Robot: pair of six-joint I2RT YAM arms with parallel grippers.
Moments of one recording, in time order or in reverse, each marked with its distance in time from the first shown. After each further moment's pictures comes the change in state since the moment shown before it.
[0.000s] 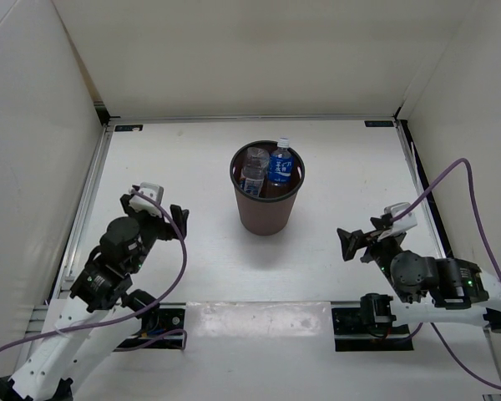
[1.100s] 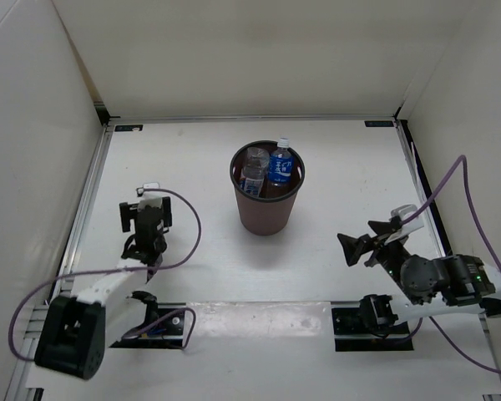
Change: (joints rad) left arm 0.329 0.478 -0.472 0.855 -0.385 0.177; right arm 0.147 -0.048 0.010 -0.079 0.041 0.097
